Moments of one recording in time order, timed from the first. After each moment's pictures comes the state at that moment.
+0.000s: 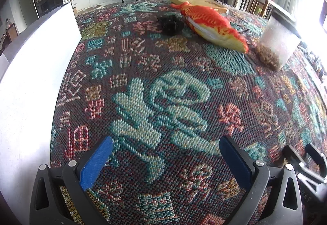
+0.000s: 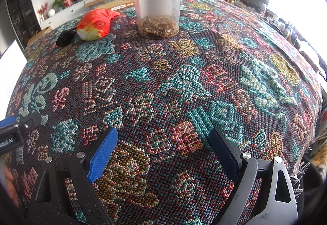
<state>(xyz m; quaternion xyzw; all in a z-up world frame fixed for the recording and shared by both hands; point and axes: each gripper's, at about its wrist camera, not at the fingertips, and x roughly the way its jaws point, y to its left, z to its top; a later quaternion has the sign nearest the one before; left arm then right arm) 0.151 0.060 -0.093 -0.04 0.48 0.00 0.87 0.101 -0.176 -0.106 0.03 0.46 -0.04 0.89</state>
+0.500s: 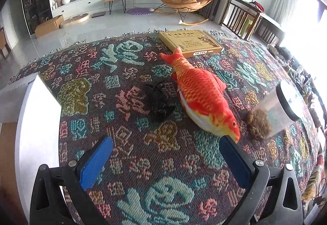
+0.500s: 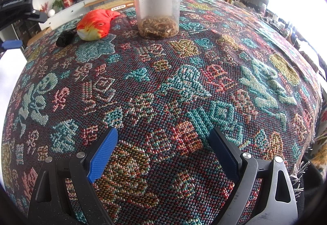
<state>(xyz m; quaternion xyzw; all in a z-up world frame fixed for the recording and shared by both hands) 0.293 0.071 -0.025 -0.05 0.47 -0.05 0.88 0.101 -0.176 -0.107 0.03 0.46 -0.04 0.89</state>
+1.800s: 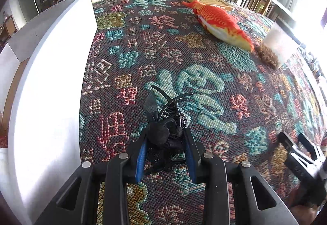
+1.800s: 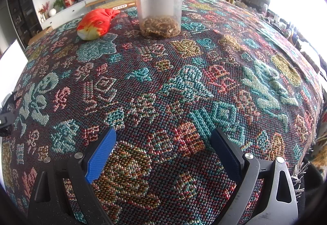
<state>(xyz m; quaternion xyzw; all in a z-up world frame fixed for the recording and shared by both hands) 0.129 0.098 -0.085 -0.04 0.52 0.00 0.85 0.113 -0.172 -0.108 0.03 0.46 -0.03 0.89</state>
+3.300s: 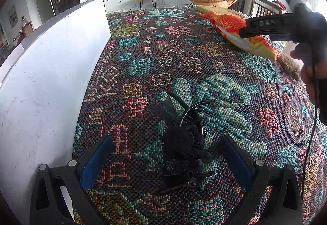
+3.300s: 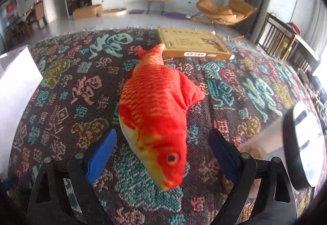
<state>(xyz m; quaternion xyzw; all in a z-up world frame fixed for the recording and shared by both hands) 0.126 0.098 -0.111 -0.03 0.45 0.06 0.89 0.349 -0.058 -0.080 -0.11 0.45 0.14 0.87</state>
